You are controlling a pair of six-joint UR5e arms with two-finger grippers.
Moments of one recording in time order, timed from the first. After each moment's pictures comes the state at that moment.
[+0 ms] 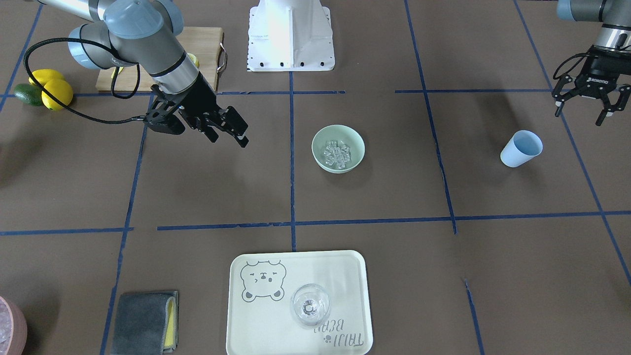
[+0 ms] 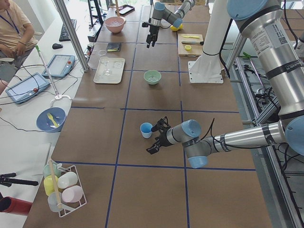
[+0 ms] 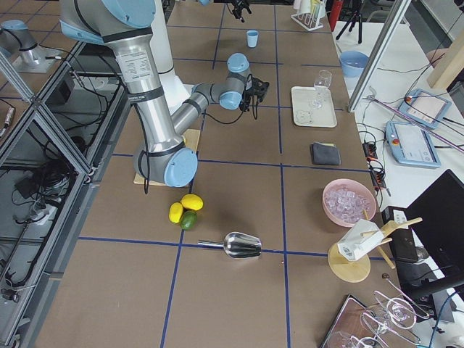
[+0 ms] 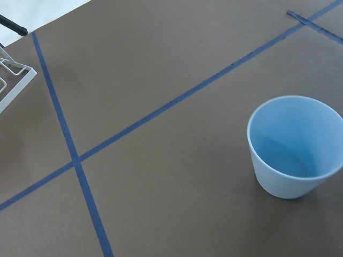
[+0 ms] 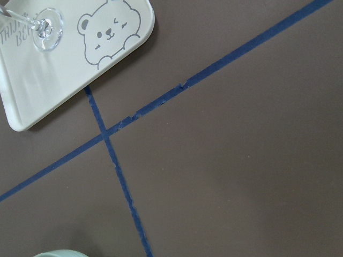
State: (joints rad) left arm -0.95 -1.13 -1.62 -3.01 -1.76 -0.44; right arm 0.58 -1.18 1.85 -1.10 1.85 1.76
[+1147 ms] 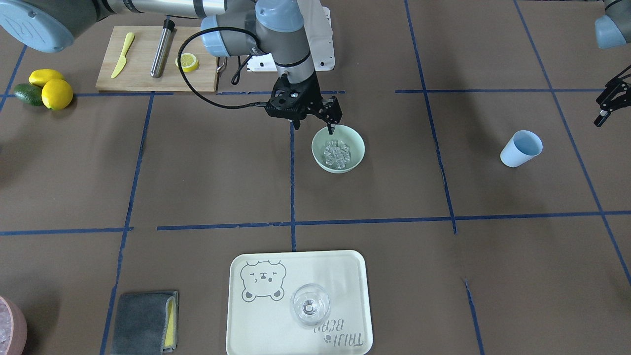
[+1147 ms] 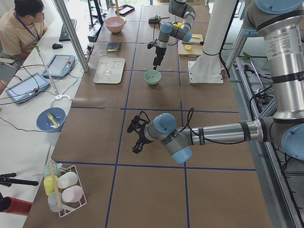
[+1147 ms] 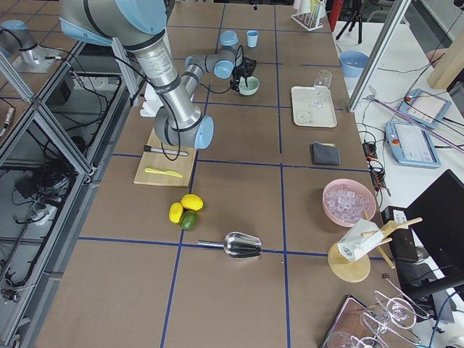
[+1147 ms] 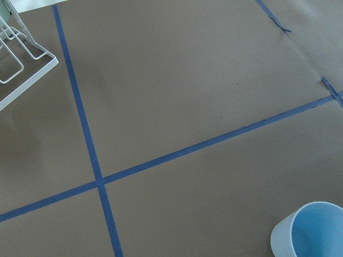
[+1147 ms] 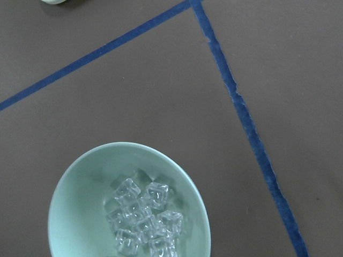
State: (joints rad) left arm -1.33 -1.31 -1.63 -2.66 -2.24 -0.40; right arm 0.36 -0.74 1.54 -1.39 1.68 1.74
